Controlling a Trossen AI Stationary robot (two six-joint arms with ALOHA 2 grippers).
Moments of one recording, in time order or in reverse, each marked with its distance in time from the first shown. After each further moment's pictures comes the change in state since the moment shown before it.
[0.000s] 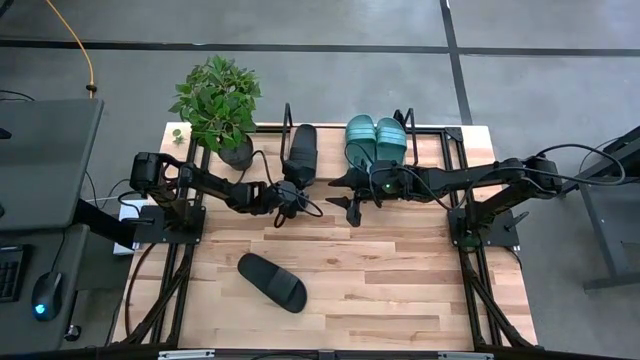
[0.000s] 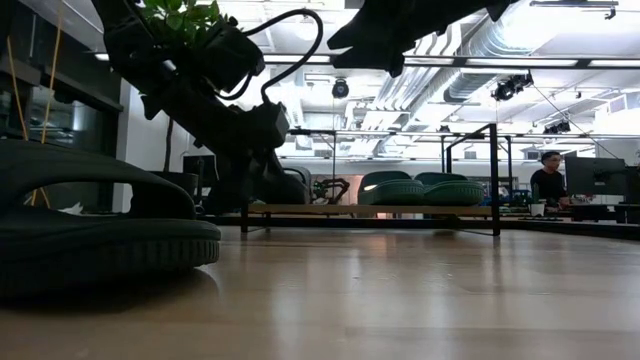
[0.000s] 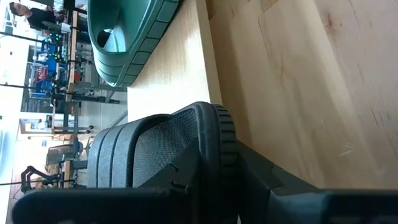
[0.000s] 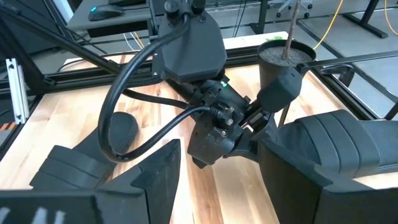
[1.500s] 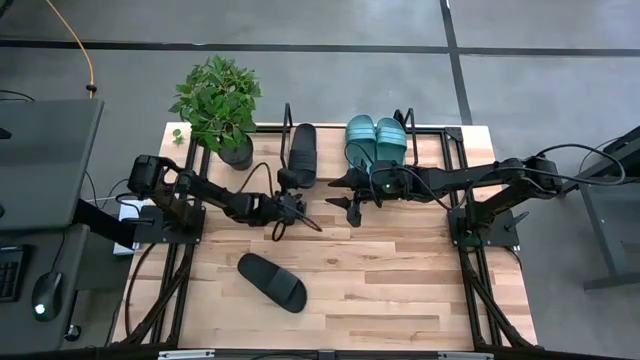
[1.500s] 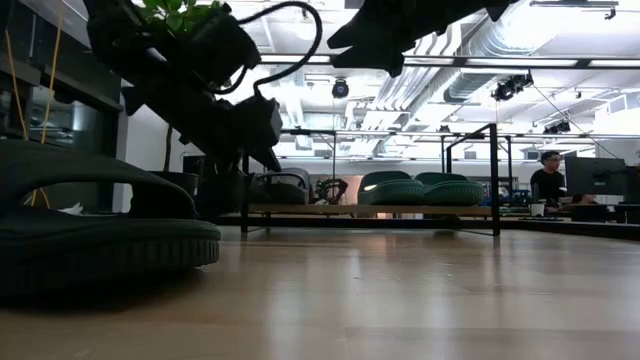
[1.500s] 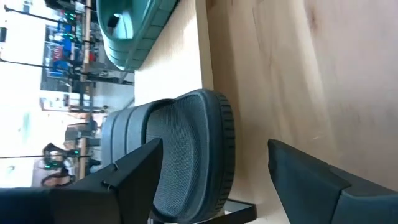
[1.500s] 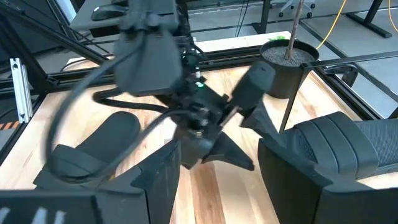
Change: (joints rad) left arm -0.120 -0.002 0.000 -0.075 -0.198 -0.119; right arm 0.000 0.000 0.000 0.000 -0.009 0.000
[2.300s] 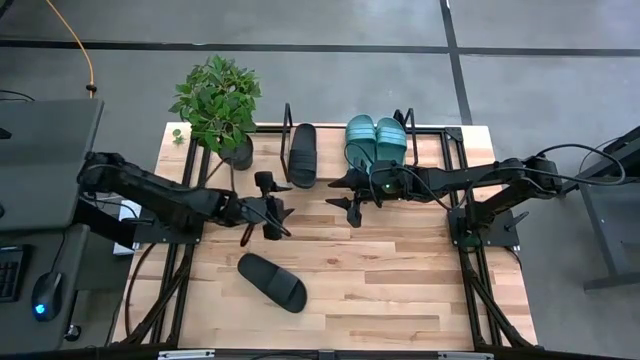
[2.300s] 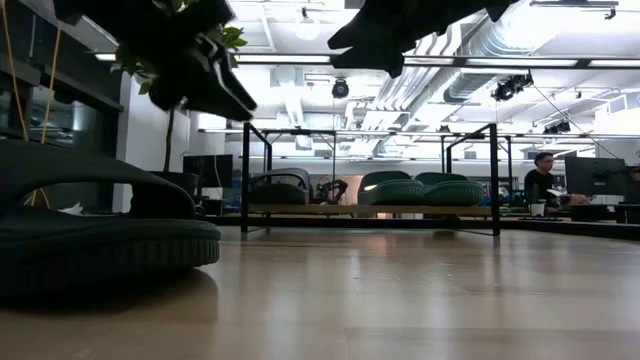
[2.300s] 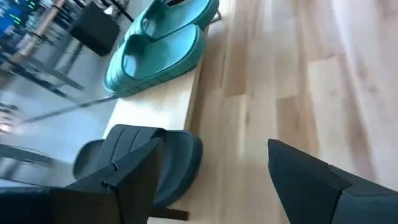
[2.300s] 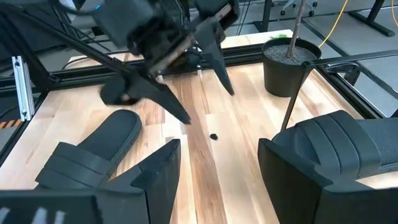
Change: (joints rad) left arm -0.148 -0.453 0.000 -0.366 0.173 -0.478; right arm 0.000 0.000 0.000 -0.005 -0.007 0.000
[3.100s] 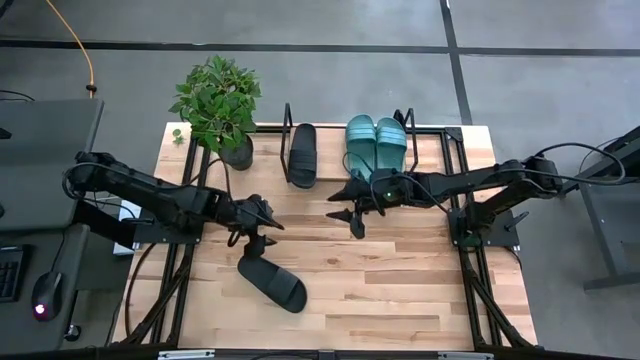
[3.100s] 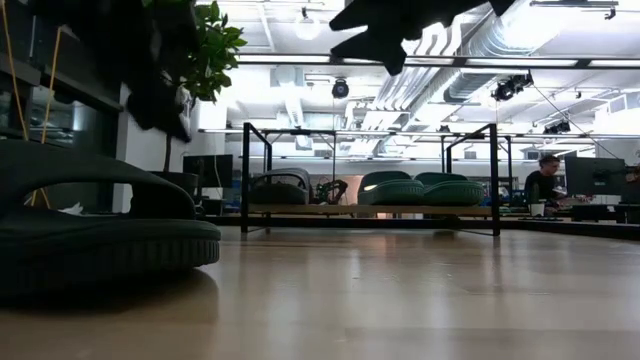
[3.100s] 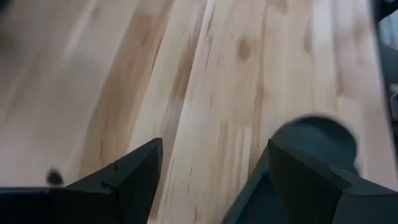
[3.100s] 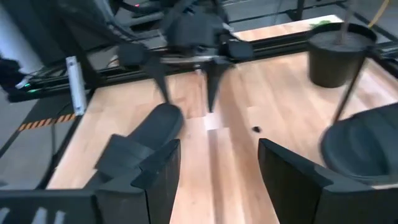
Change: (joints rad) left arm -0.014 -0.124 -0.039 -0.284 0.564 -0.704; right arm 0.062 0.000 0.000 -0.006 -0.071 0.086
